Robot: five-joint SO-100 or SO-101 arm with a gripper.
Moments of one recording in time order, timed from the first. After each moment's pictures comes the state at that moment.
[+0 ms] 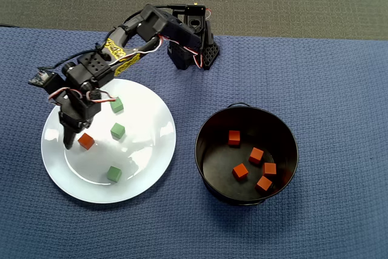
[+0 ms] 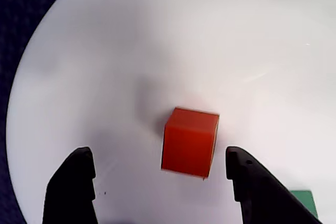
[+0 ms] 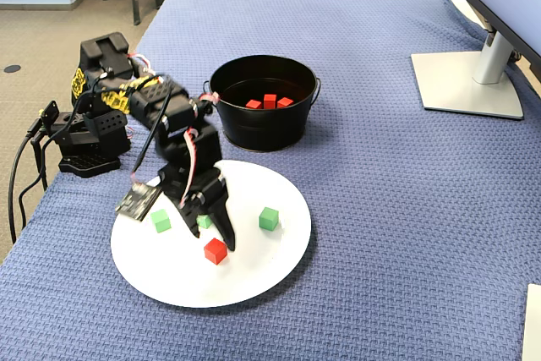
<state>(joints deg) 46.1 51.9 50.6 76.6 -20.3</state>
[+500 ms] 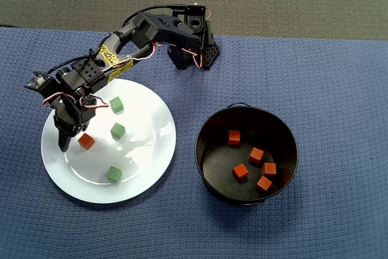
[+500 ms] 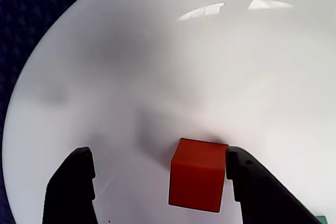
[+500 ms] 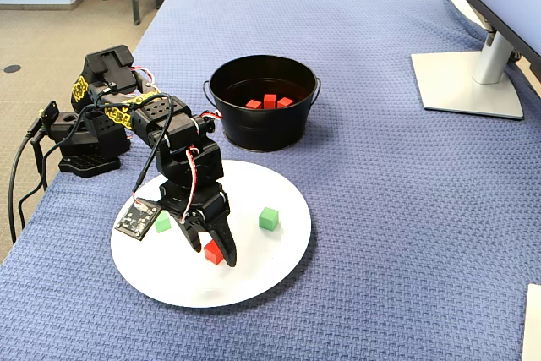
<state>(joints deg) 46.4 45.2 44.4 76.6 -20.0</state>
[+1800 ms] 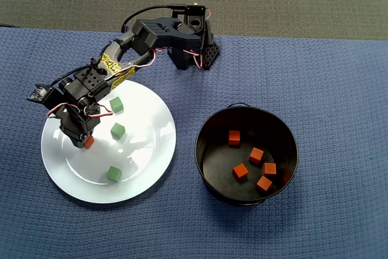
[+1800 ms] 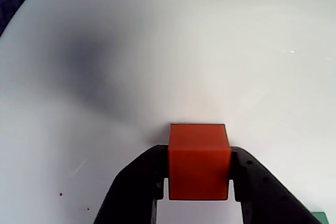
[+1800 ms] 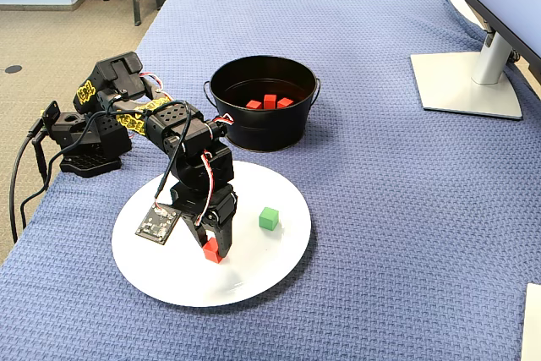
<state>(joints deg) 43.9 40.9 40.3 79.0 -22.8</state>
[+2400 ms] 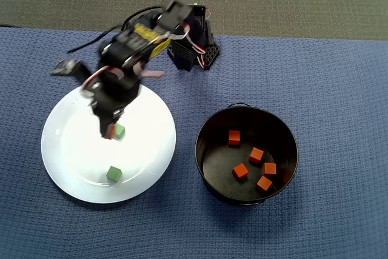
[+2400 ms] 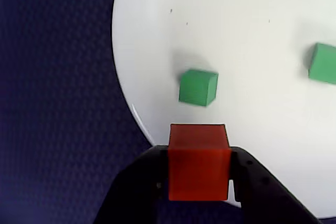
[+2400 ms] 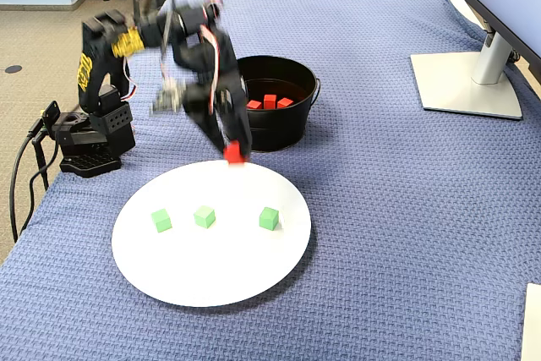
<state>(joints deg) 30.3 74.0 48.8 88.8 -18.5</state>
